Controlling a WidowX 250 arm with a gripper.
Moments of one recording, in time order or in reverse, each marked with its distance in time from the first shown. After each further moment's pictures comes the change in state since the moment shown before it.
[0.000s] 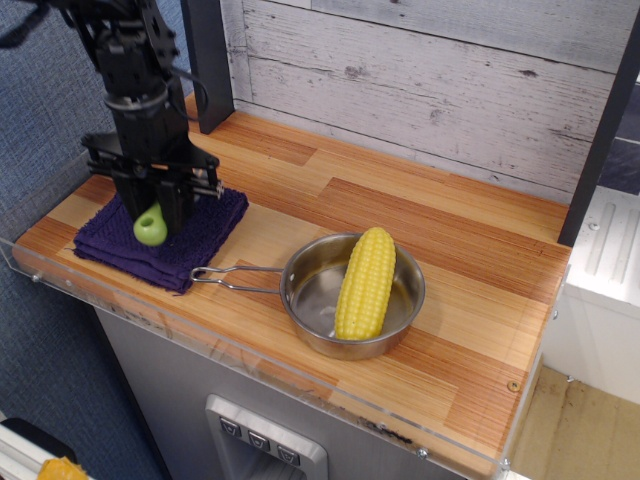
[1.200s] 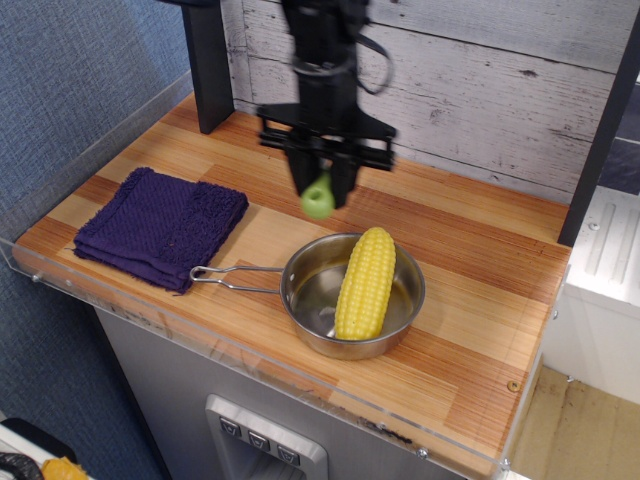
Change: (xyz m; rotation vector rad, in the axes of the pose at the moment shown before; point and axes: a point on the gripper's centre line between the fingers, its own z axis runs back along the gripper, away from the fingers) arm 0.047 -0.130 0.004 -0.069 0.004 -0.091
